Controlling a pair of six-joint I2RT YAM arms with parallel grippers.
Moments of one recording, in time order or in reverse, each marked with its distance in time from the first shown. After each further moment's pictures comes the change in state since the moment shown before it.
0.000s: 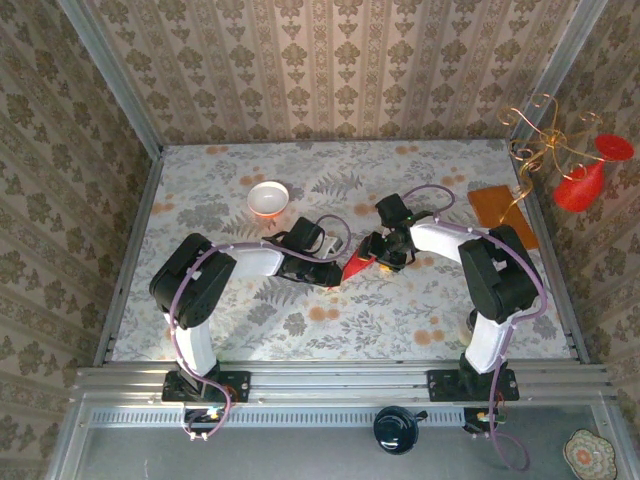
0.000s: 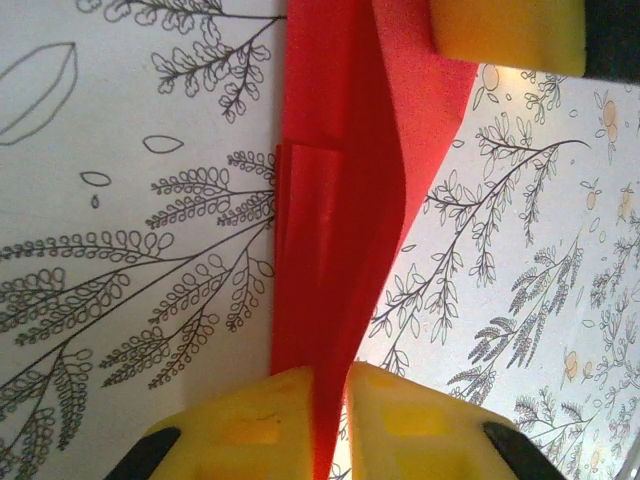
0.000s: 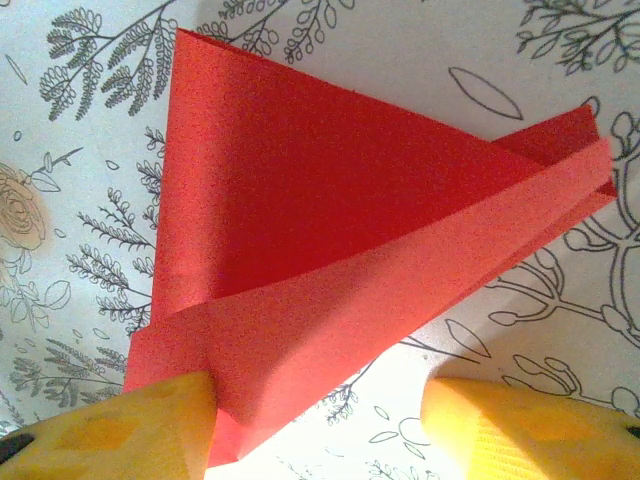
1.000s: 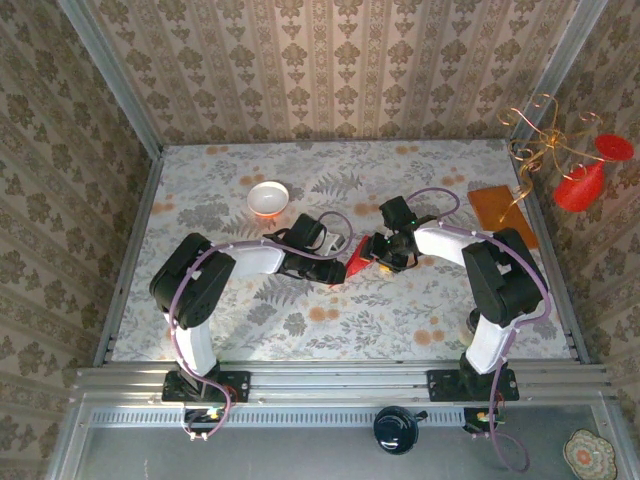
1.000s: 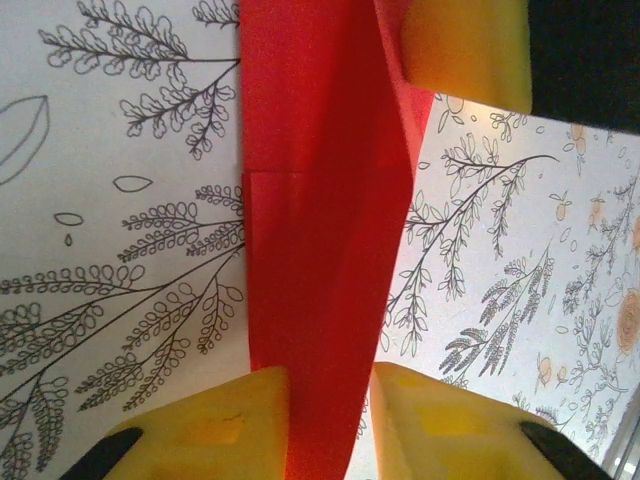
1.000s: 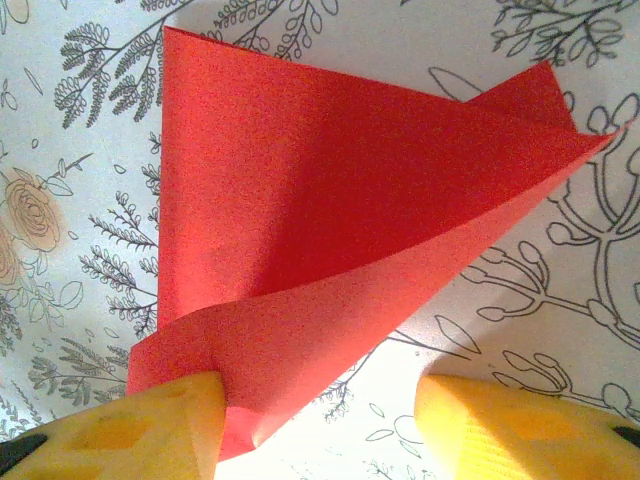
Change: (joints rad) left arm -0.002 0.000 0.032 -0.019 0.012 0.001; right arm -0.011 -0.038 -0.058 0.069 -0.015 0.023
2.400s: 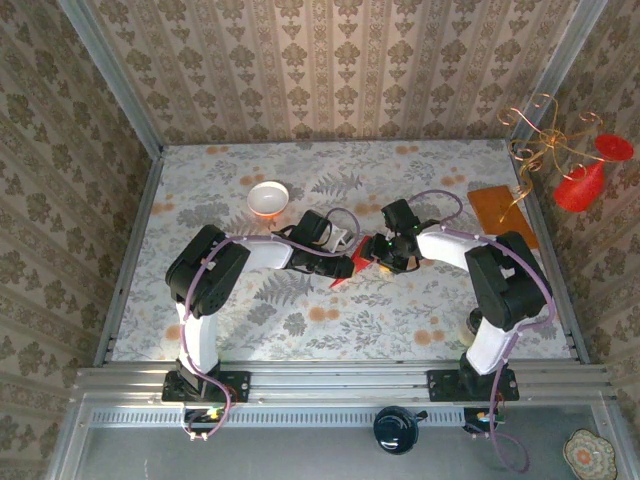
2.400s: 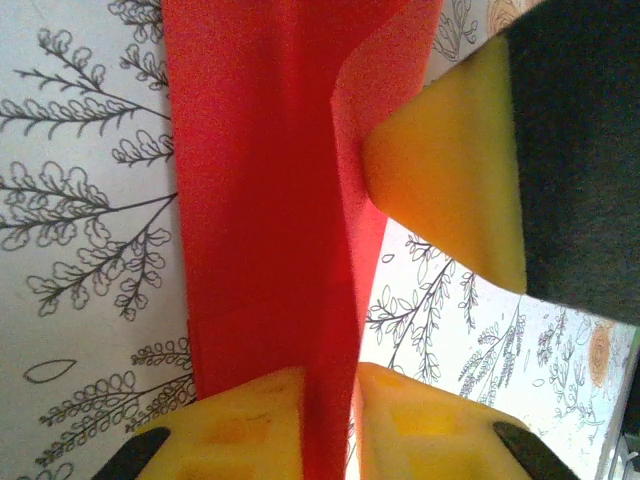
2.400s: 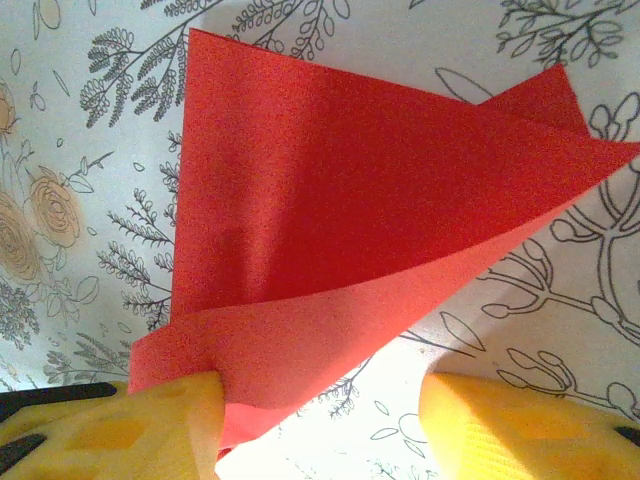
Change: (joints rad) left arm 0.005 0.117 0.070 0.116 0.091 0.002; right arm 0.000 -0.030 -0.048 0.064 -0.005 0.007
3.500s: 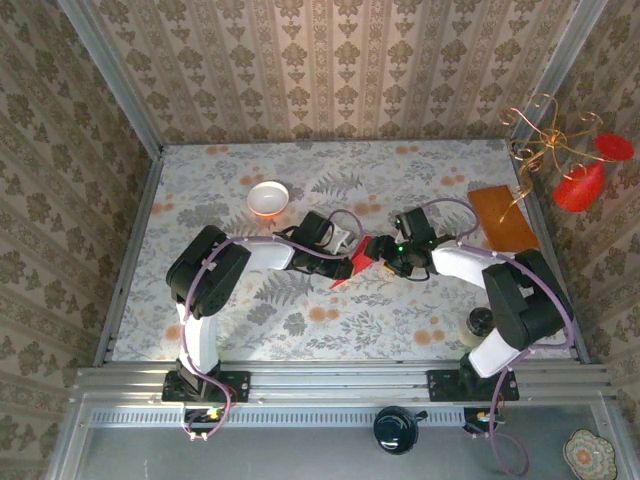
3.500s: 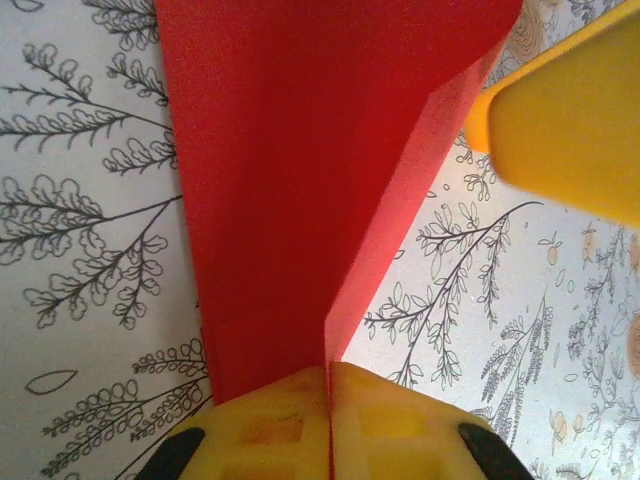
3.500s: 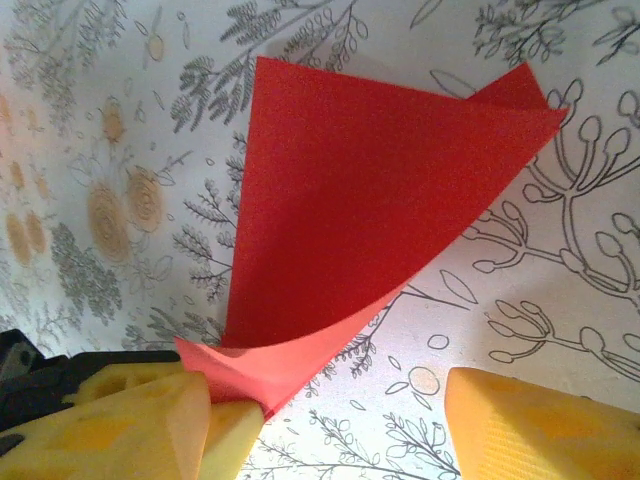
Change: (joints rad) left arm -0.011 -0.002 0.002 -0.010 -0.039 0.063; right arm -0.031 -0.149 -0.179 0.196 -0.058 0.048
